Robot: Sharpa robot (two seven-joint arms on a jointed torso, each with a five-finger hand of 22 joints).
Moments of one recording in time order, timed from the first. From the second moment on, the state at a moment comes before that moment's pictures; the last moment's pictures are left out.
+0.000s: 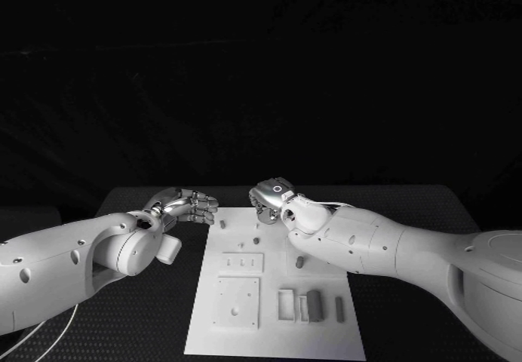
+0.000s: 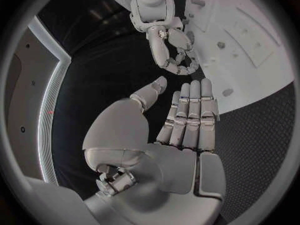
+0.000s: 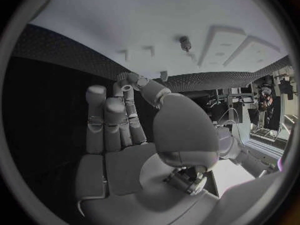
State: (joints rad) left arm 1.36 -0.76 -0.17 1.38 -0.16 -0.29 0.13; left_hand 1.12 -0.08 0.53 -0.27 0.05 0.78 0.19 0.38 0.47 1.10 0.13 0.20 0.18 0.97 0.10 0.41 0.67 0.03 0.96 0.00 0.25 0.69; right arm 1.27 -0.29 -0.20 0.85 -1.79 -0.55 -0.13; right_hand 1.23 -0.10 0.65 -0.29 0.19 1.00 0.11 0.38 0.51 1.22 0.08 0.15 0.21 1.32 -0.06 1.25 0.79 0.20 1.25 -0.02 0.83 1.31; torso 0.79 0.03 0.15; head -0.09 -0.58
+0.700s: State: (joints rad) left arm 1.36 -0.76 -0.17 1.38 -0.17 -0.29 0.13; left_hand 1.12 -0.08 0.53 -0.27 0.05 0.78 0.19 0.38 0.47 1.10 0.13 0.20 0.18 0.97 0.10 0.41 0.68 0.04 0.96 0.00 0.25 0.69; right arm 1.27 -0.29 -0.20 0.84 -1.79 -0.53 -0.13; right_hand 1.23 -0.10 0.65 -0.29 0.19 1.01 0.11 0.38 0.51 1.22 0.08 0.15 0.21 1.32 -0.06 1.25 0.79 0.20 1.25 -0.02 0.83 1.31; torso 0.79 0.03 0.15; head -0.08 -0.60
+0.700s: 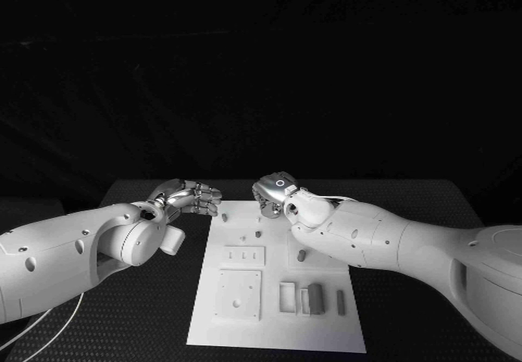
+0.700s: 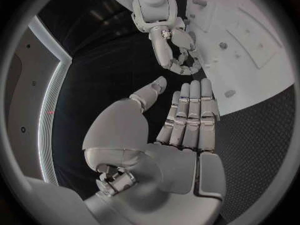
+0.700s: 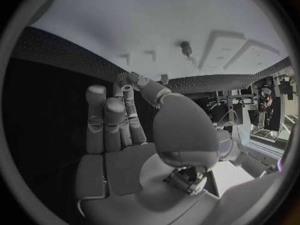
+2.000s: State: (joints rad) left arm 1.36 -0.75 -0.17 1.37 -0.17 -0.29 0.13; left_hand 1.12 -0.08 0.53 -0.27 0.05 0.78 0.19 0.38 0.47 1.10 0.13 0.19 0.18 0.97 0.10 0.41 0.68 0.03 0.96 0.00 0.25 0.69; right arm 1.26 -0.28 -0.21 0.83 -1.79 -0.49 -0.10; right_hand 1.23 -0.10 0.65 -0.29 0.19 1.00 0.11 0.38 0.51 1.22 0.08 0.15 0.21 1.32 -0.06 1.25 0.79 0.20 1.25 -0.01 0.84 1.31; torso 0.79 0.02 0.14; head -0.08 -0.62
